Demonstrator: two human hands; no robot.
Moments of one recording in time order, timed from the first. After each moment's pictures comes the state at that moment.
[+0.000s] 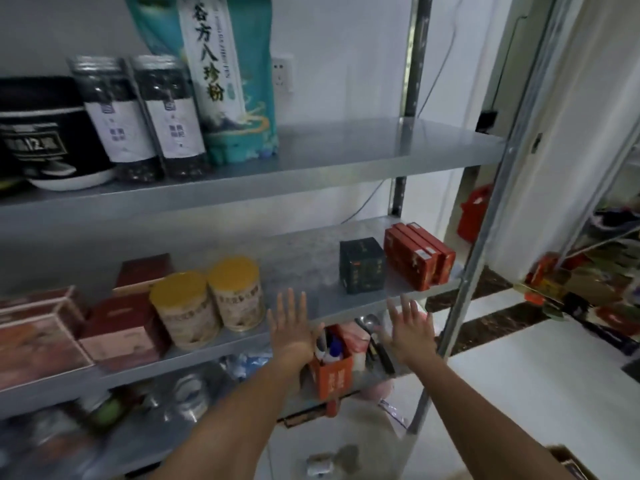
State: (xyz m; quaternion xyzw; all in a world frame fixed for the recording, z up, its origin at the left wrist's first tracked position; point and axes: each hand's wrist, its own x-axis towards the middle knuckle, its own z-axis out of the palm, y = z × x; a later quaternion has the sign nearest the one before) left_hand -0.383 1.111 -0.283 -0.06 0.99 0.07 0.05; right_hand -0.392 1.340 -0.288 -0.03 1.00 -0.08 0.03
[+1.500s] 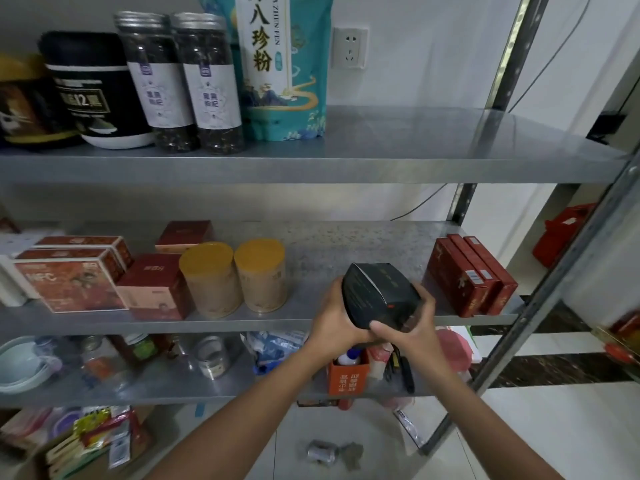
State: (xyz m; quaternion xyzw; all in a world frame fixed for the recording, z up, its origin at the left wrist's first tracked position) left_hand -0.389 1.154 -0.246 -0.02 0.84 0.53 -0.13; right_hand -0.405 1.318 -0.245 -0.12 0.72 -0.69 0.02
